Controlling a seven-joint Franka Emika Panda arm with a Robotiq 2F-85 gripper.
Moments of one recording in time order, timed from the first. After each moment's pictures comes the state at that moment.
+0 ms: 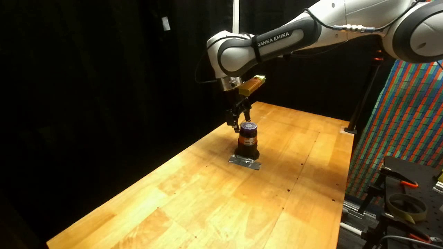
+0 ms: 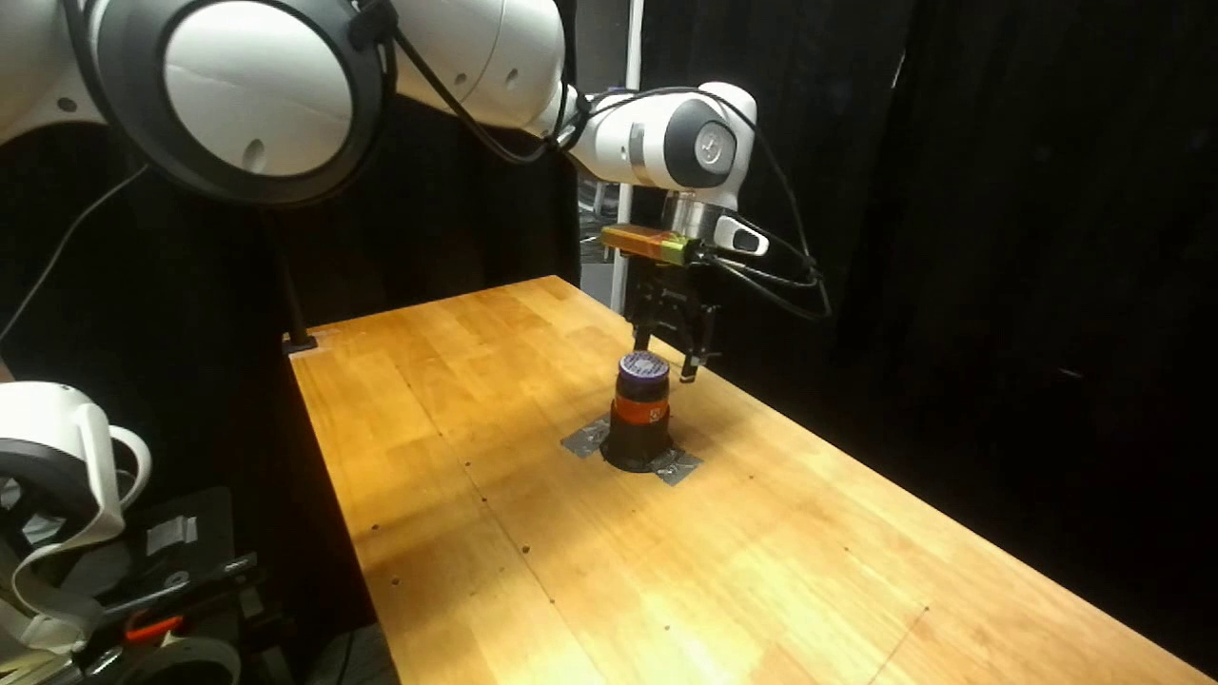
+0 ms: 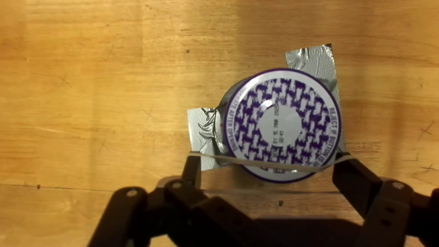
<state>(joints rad) 0.17 0.99 0.02 -0.92 -0.11 1.62 0.12</state>
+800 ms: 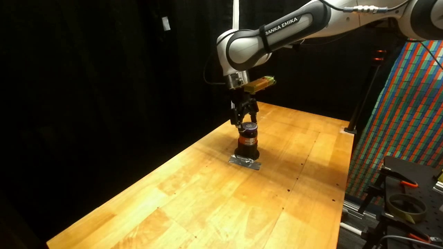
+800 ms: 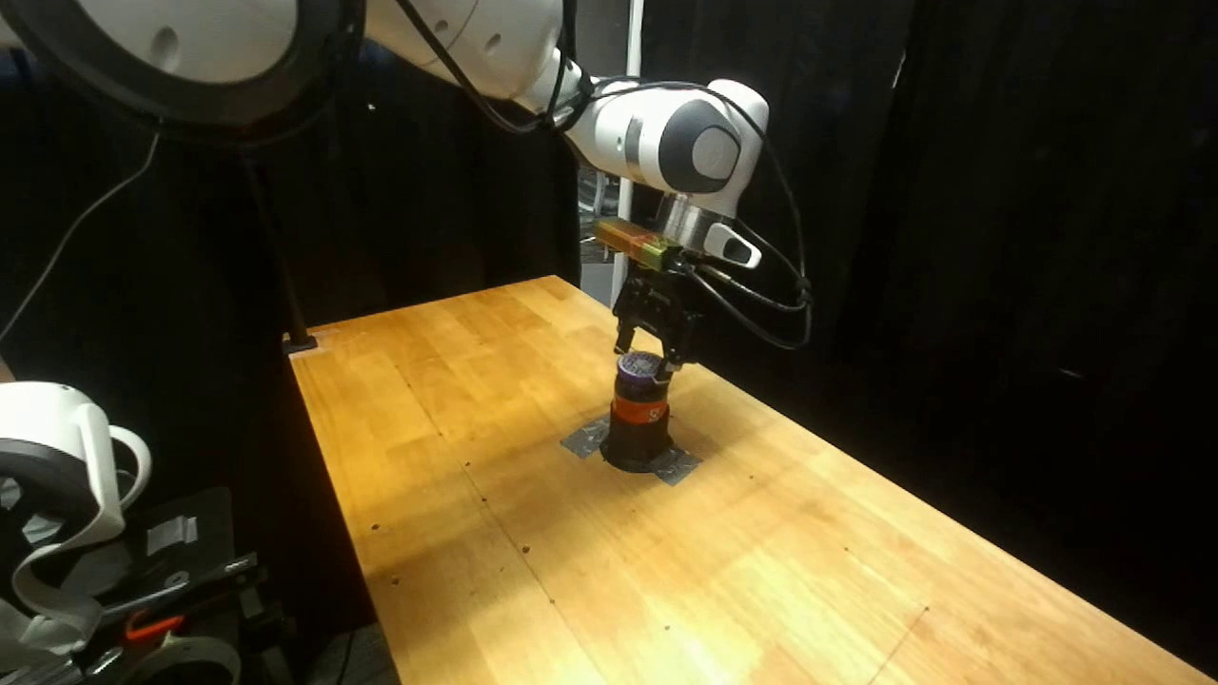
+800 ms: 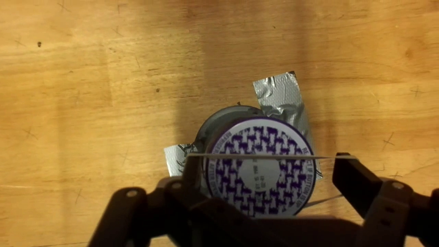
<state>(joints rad) 0.14 0.85 0.03 -1.15 0.01 1.70 0.17</state>
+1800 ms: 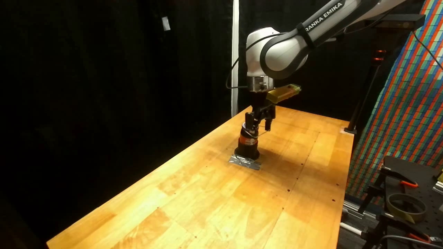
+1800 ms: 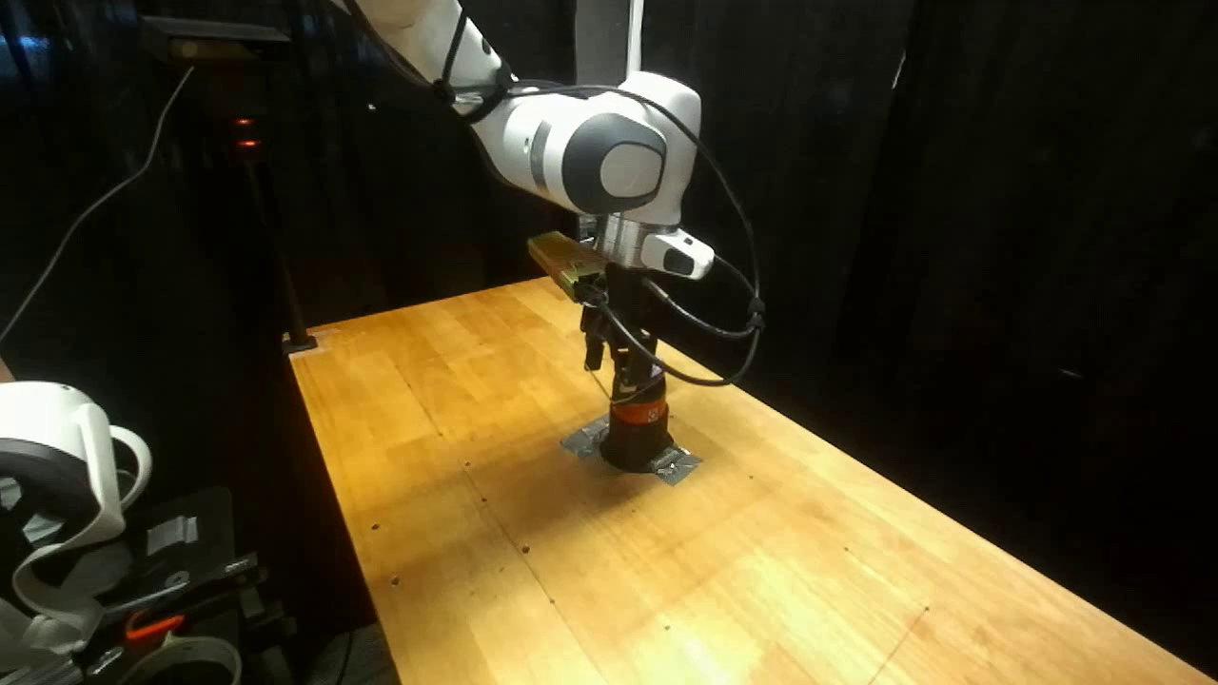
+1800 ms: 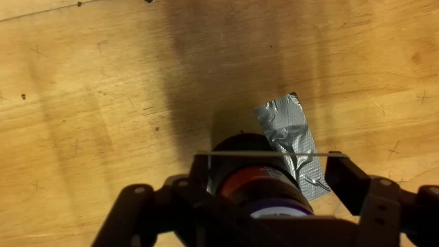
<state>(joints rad) 0.14 0.50 0.03 -1.78 0.02 2.17 0.28</state>
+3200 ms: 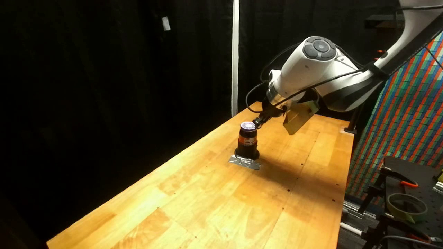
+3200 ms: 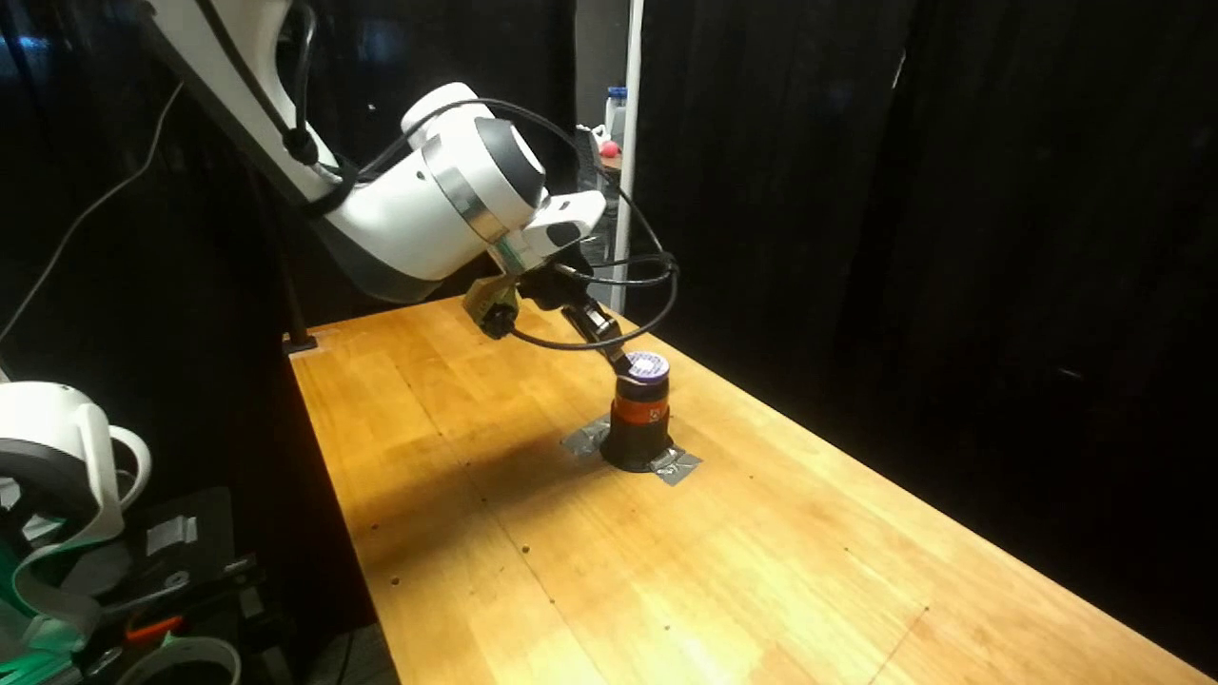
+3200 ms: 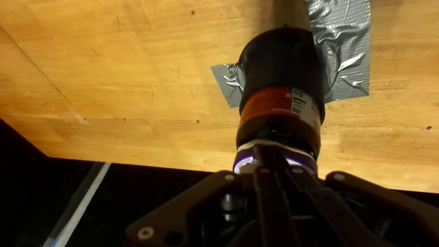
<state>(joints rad) 0.47 0.30 -0.27 -2.18 -1.09 2.78 1.29</state>
